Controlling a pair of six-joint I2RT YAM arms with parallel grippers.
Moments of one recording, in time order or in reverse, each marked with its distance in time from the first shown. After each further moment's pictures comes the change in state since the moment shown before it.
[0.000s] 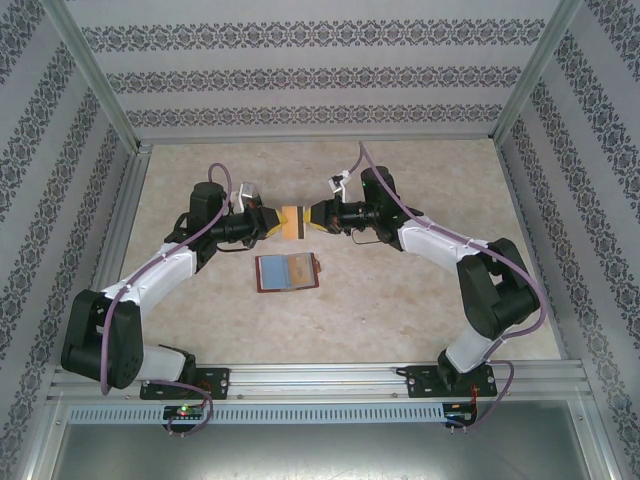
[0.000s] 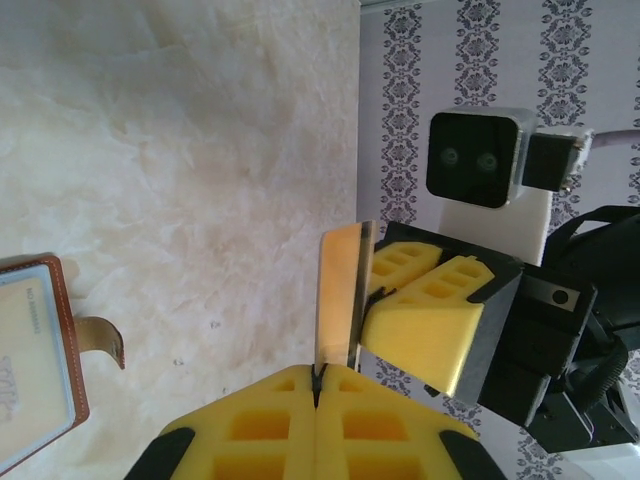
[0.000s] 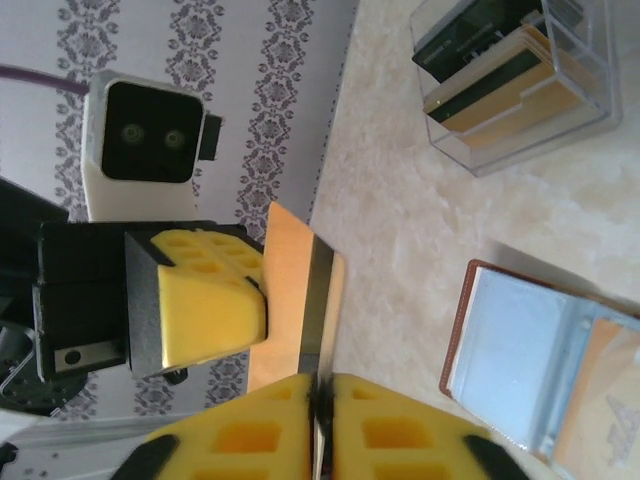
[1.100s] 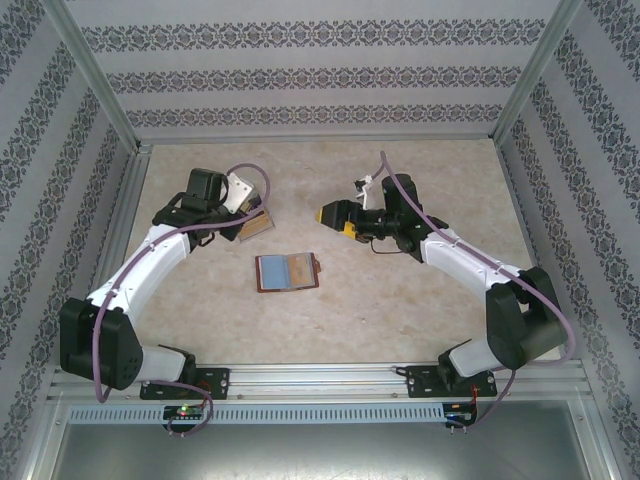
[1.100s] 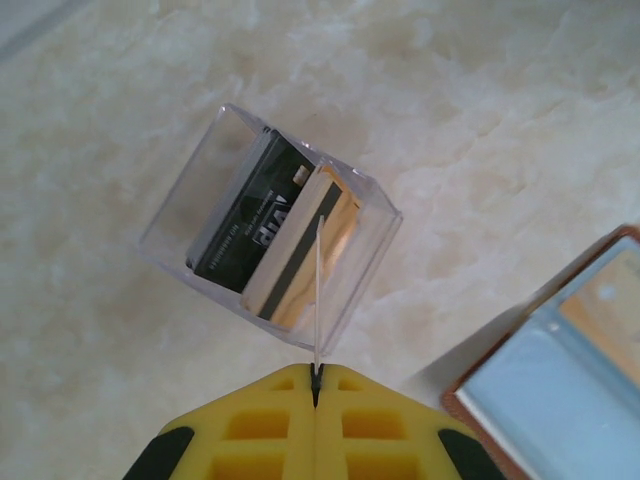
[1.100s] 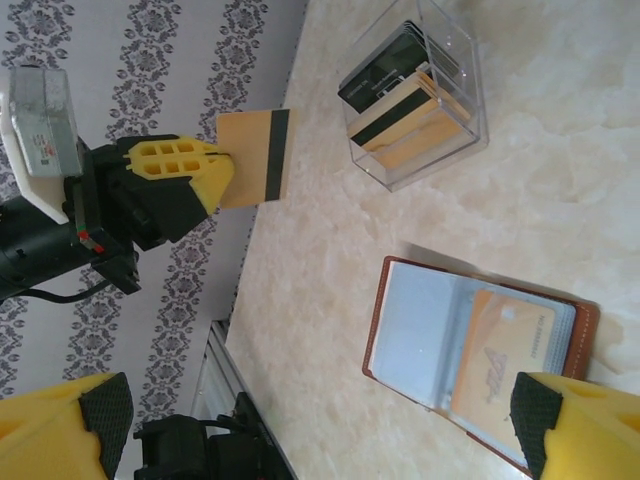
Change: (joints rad) left arm 0.004 -0.003 0.266 -0.620 -0.756 1.405; right arm -0.064 -0.204 -0.118 -0.160 0.135 -0.153
